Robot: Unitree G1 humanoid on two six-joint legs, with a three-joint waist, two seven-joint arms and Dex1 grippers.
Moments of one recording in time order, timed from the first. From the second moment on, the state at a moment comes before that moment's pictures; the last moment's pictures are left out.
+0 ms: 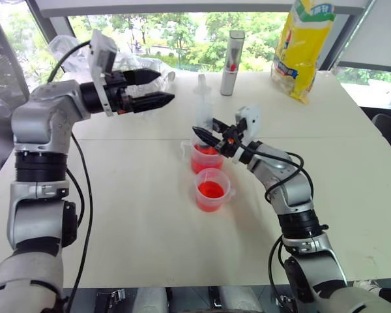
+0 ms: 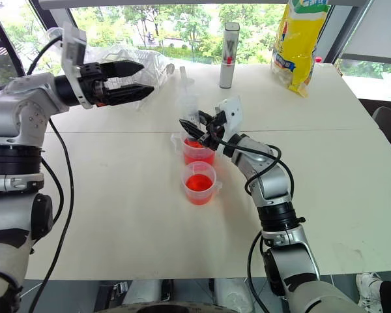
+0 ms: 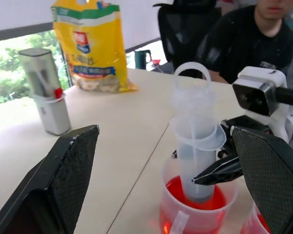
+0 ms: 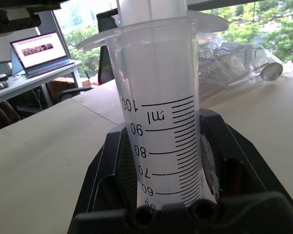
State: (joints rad) left arm -0.99 0.64 0.10 0.29 -0.49 0.60 -1.15; right arm -0.60 -0.21 0.07 0.01 0.30 0.36 0.62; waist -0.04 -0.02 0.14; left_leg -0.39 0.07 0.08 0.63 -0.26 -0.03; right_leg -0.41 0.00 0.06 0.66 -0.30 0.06
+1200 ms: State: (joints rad) left arm -1.07 0.54 0.05 0.24 -0.58 0.71 -1.26; right arm -0.36 -0.44 -0.02 -0.61 0.72 0.68 0.61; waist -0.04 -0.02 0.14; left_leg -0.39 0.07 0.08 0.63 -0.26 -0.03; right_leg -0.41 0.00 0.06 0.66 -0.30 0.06
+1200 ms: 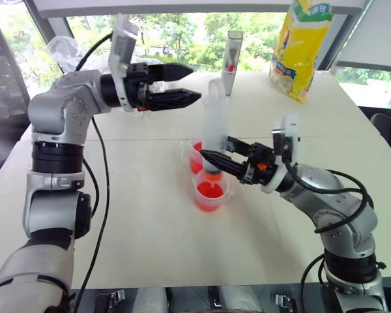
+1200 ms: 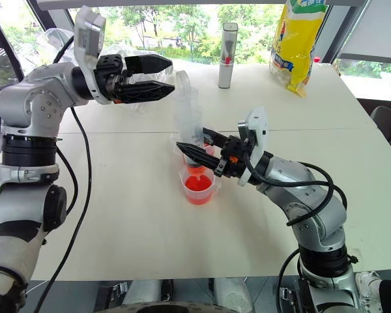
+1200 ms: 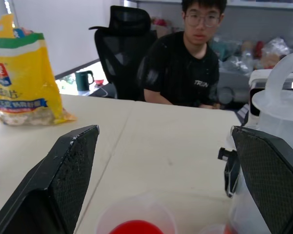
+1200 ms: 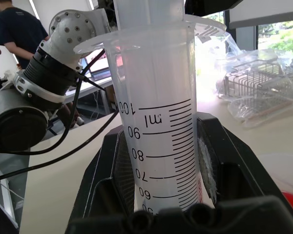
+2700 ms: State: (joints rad) left arm -1.08 0.42 0.01 0.14 -0.69 0.78 -1.21; right arm -0.36 -0.46 -0.02 -0.56 0.69 0.67 0.61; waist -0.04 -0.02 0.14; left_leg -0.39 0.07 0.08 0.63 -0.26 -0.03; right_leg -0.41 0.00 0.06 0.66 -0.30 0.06
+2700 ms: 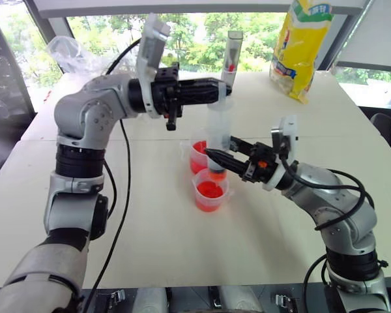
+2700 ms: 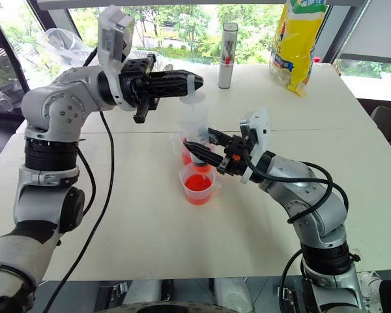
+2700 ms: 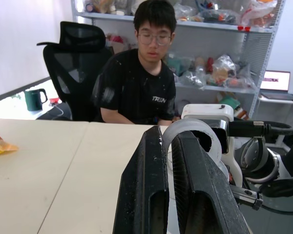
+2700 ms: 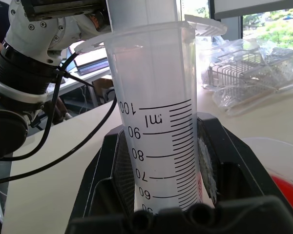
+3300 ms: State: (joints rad) left arm -1.06 0.44 0.01 0.10 -0.68 0.79 -1.23; right arm -0.40 -0.46 -0.02 -0.55 0.74 0.70 0.60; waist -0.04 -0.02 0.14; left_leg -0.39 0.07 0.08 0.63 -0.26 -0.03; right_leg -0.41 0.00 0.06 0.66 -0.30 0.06
